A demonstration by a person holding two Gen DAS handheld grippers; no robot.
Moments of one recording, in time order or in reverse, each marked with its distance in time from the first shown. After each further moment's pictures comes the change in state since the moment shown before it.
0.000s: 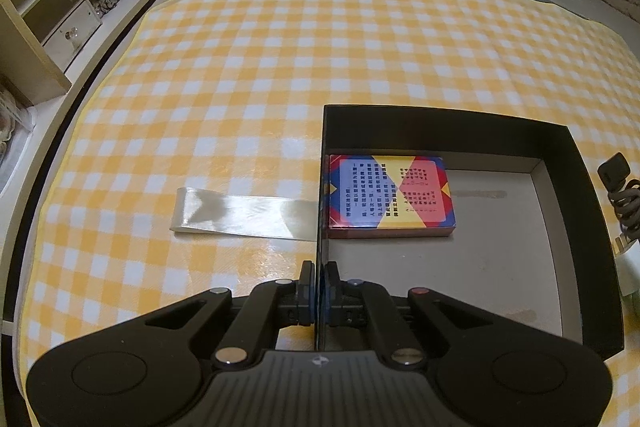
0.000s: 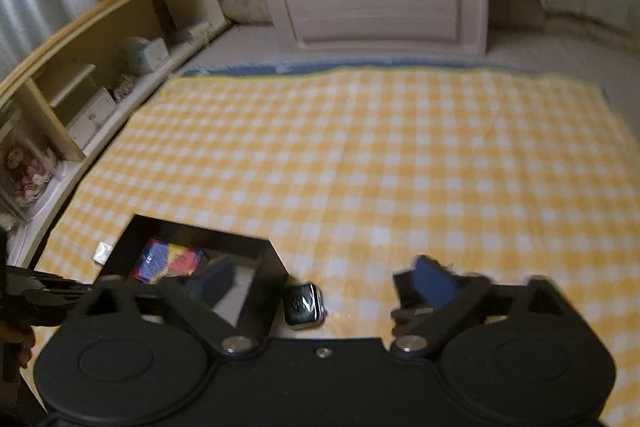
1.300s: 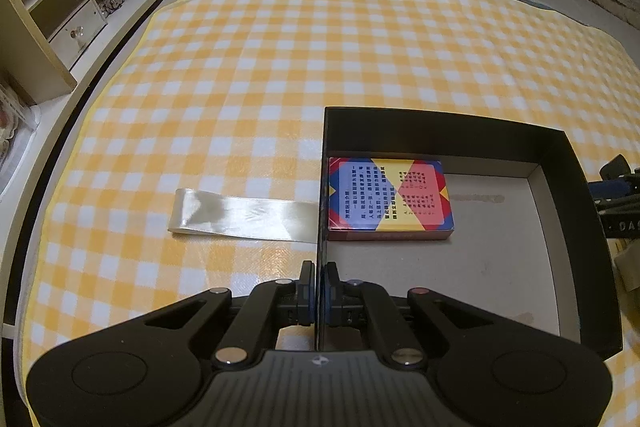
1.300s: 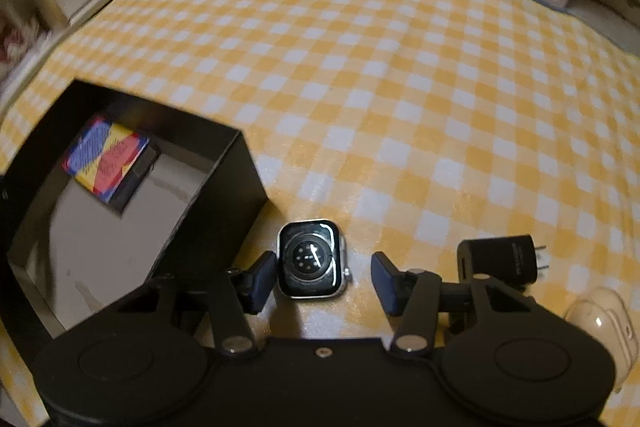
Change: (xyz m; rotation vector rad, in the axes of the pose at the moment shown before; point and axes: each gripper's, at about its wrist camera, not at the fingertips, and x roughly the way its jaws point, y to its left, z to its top) left arm -0.005 0.039 -0.011 -0.015 -0.012 0.003; right arm 0.119 0.038 -0.024 -0.266 0.216 -0.050
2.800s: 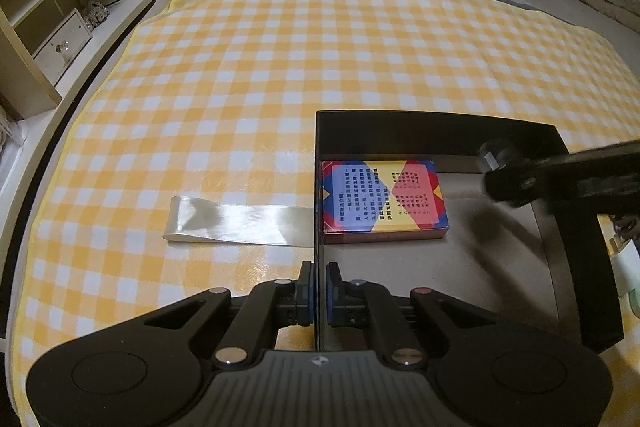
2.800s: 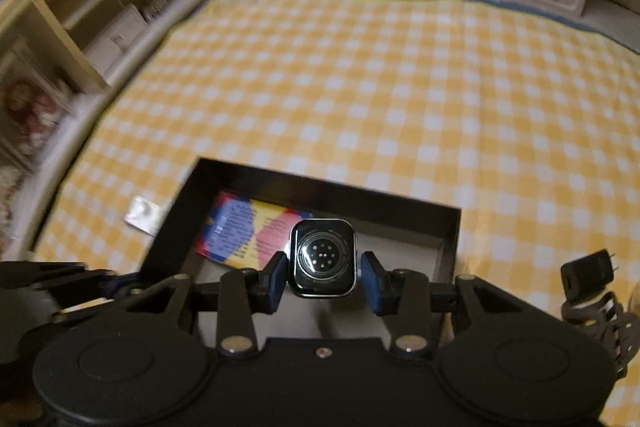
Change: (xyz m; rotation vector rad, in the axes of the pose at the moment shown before) left arm -0.010 -0.054 0.007 0.034 -0.026 -0.039; right arm -0.014 0.092 0.052 0.184 -0.034 0.056
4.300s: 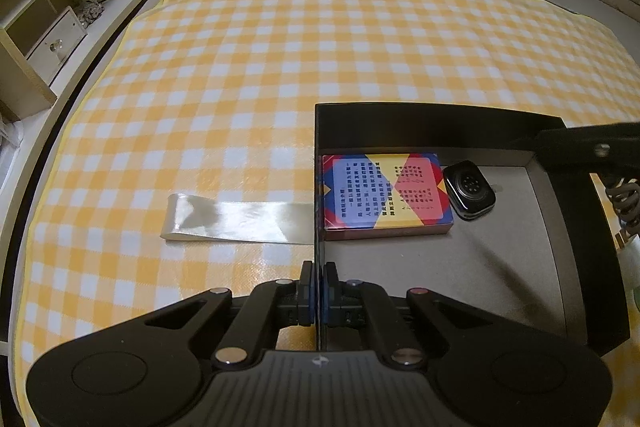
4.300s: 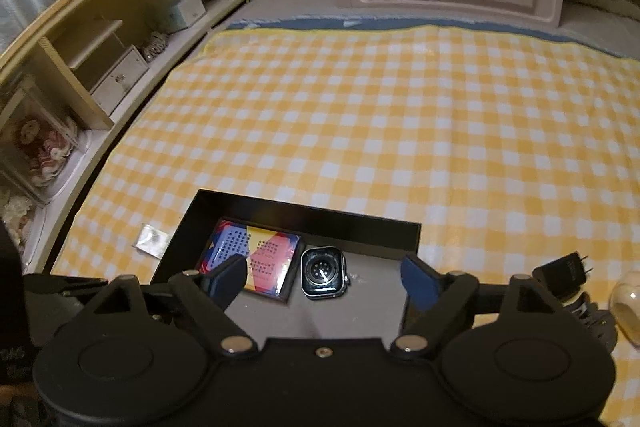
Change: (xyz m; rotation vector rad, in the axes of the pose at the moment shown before) left arm 0.031 0.003 0.014 0.015 0.035 0.012; right arm -0.072 -0.047 -0.006 0.045 -0.134 0.063
